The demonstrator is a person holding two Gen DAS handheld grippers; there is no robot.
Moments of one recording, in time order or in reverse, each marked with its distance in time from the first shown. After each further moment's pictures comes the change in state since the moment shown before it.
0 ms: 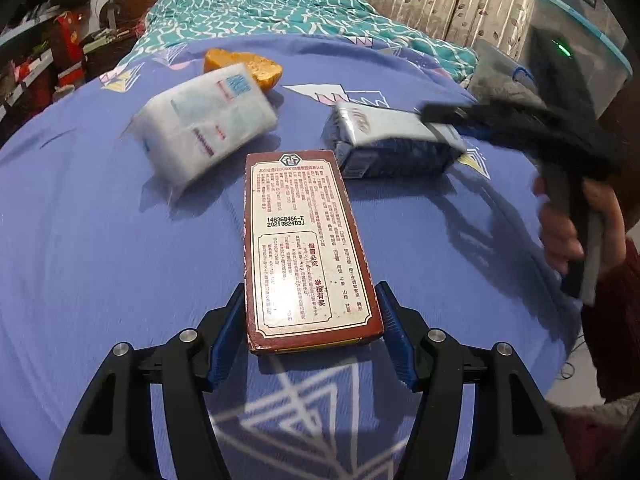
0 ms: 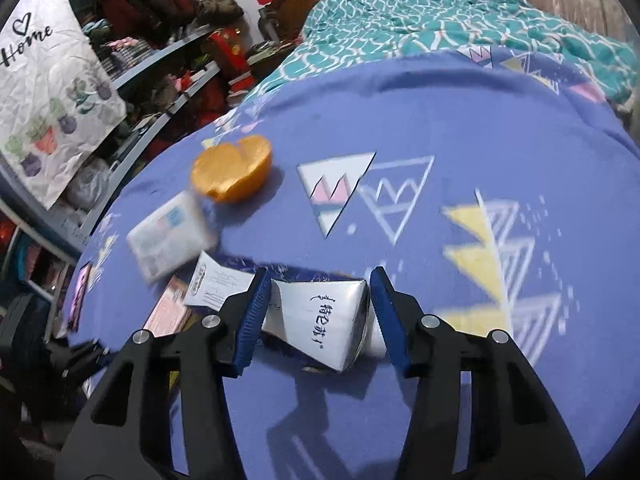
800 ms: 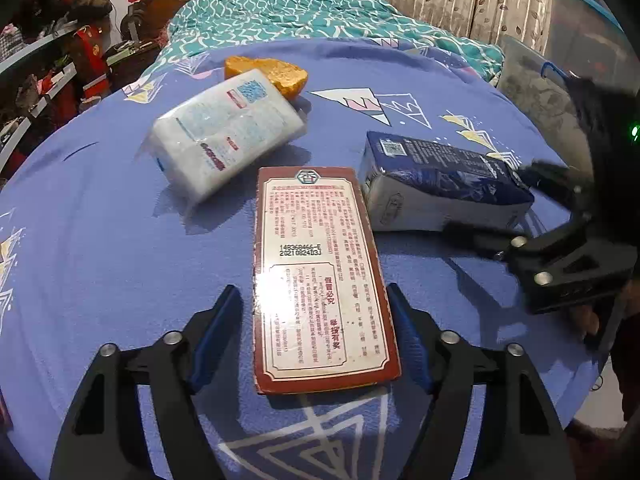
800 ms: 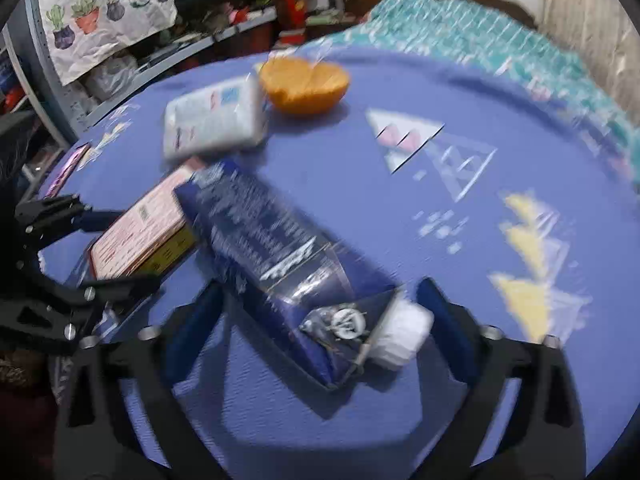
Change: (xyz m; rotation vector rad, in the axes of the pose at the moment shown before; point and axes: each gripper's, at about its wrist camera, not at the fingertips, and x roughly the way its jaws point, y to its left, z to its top) left arm 0.012 -0.003 0.007 0.021 -0.025 0.150; right arm 0.030 0.044 -0.039 -0.338 0.059 -0.094
